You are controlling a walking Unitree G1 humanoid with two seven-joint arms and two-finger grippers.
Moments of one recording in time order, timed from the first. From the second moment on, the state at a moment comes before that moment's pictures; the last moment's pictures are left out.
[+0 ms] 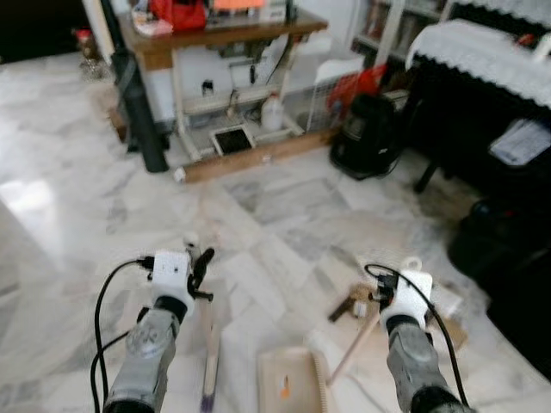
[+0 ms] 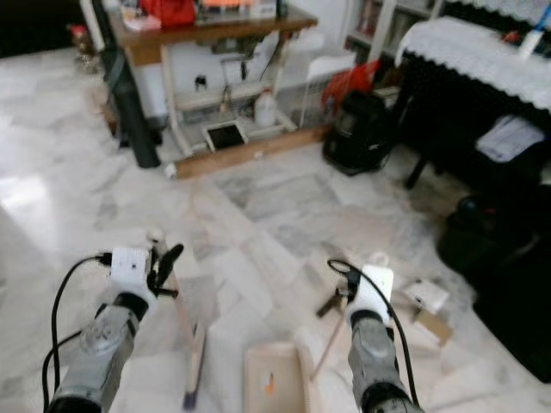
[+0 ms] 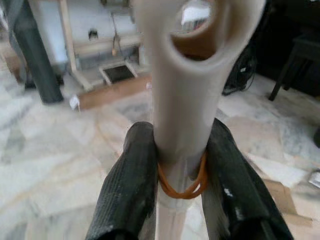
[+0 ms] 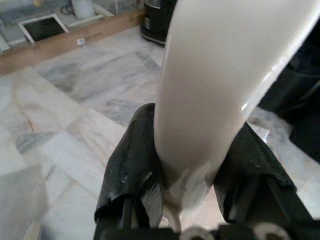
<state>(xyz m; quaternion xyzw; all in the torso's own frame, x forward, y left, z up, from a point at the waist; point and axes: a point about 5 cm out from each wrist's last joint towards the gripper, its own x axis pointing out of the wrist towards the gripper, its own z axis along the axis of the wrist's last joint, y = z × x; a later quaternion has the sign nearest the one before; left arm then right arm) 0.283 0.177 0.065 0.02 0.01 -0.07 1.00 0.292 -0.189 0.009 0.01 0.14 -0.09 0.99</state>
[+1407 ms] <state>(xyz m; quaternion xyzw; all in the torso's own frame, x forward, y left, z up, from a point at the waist) 0.287 0.171 0.069 0.02 0.00 -0.07 1.00 0.291 -0.188 0.008 0.01 0.15 -0.09 0.99</state>
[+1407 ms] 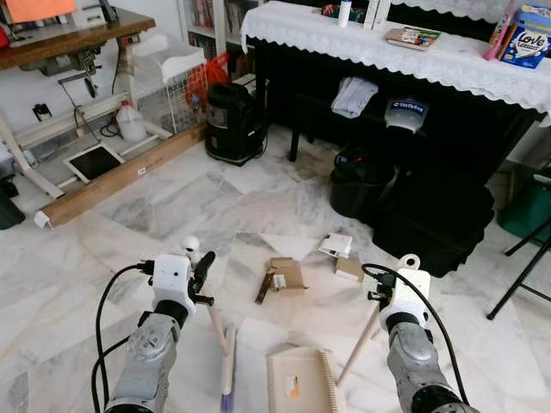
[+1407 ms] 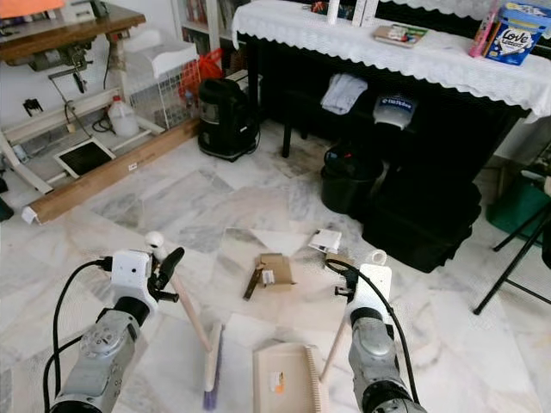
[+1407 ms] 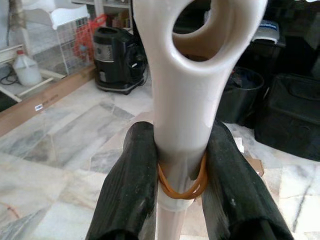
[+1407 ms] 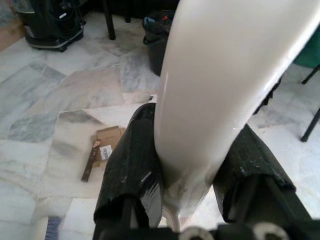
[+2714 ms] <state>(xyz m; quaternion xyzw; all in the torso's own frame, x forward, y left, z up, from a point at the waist) 0.288 0.176 0.070 0.03 0.00 -0.04 1.00 0.291 -0.190 0.009 0.00 0.14 -0.09 0.99</state>
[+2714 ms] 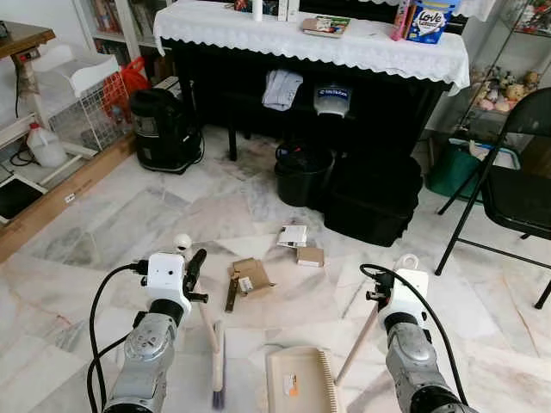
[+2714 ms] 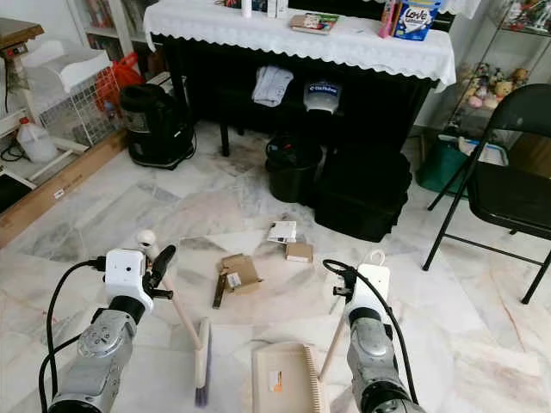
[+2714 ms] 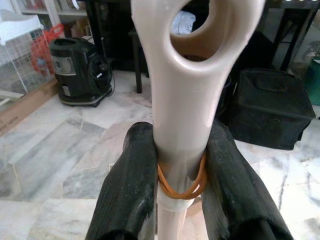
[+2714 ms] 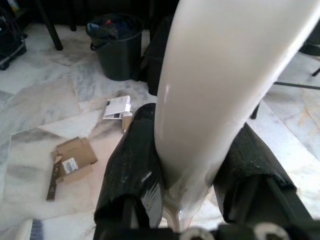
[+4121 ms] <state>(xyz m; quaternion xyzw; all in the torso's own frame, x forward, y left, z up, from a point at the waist) 0.289 0.186 0.074 0.04 -0.02 -0.01 1.00 0.294 -0.192 0.012 -0.03 0.14 -0.12 0.98</state>
